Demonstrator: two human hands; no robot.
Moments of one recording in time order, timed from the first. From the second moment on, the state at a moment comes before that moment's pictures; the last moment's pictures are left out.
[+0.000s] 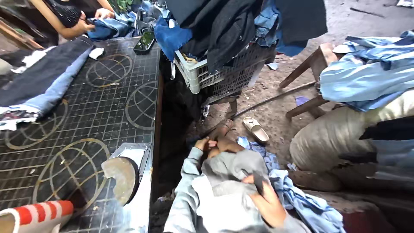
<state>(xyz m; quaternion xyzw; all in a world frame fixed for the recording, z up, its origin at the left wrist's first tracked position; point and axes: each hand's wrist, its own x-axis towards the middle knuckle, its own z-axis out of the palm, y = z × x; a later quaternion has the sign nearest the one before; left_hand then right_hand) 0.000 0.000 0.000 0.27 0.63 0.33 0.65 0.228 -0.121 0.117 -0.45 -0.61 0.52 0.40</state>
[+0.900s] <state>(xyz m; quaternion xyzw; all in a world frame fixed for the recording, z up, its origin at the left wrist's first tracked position) 0.016 -0.137 0.179 0.28 0.47 0.72 0.44 0.148 -0.081 0.197 -0.34 -0.83 0.27 0.36</state>
